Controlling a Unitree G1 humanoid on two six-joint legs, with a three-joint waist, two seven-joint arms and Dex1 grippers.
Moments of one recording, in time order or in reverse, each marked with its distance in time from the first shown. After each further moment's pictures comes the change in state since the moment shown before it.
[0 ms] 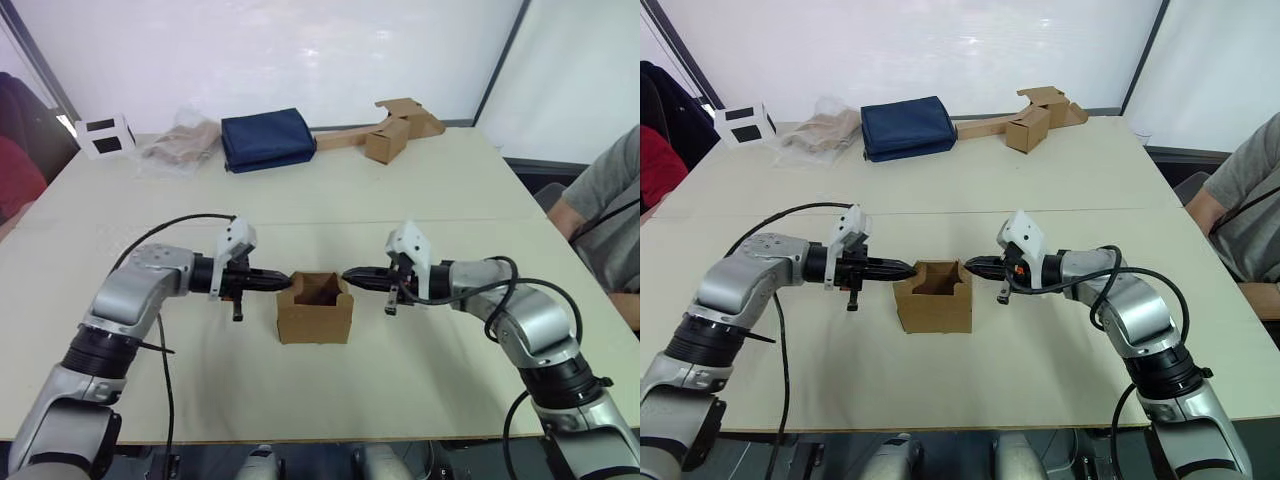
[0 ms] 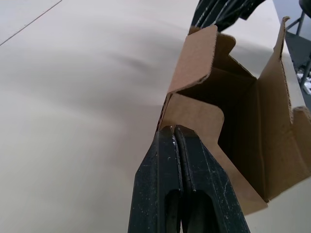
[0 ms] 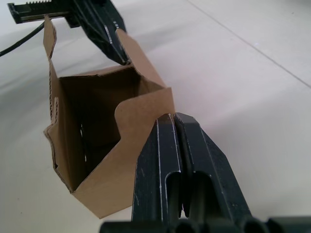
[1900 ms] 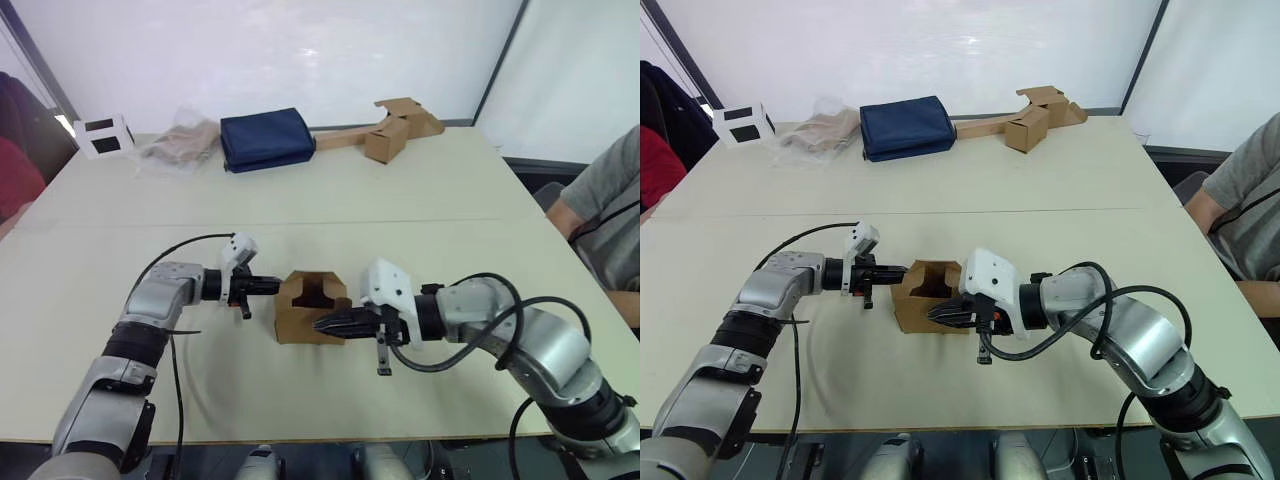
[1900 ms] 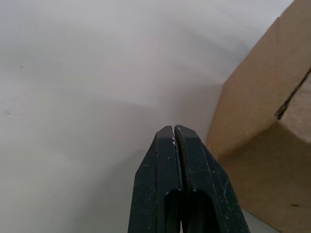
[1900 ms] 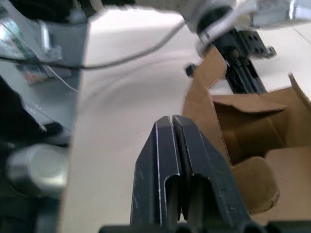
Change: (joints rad) left arm -0.052 -0.135 0.017 0.400 0.117 -0.126 -0.004; right arm 0.029 -0.080 0.129 -0.349 0.072 0.109 -0.055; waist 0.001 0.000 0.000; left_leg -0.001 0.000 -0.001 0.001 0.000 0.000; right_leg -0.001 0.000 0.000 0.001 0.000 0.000
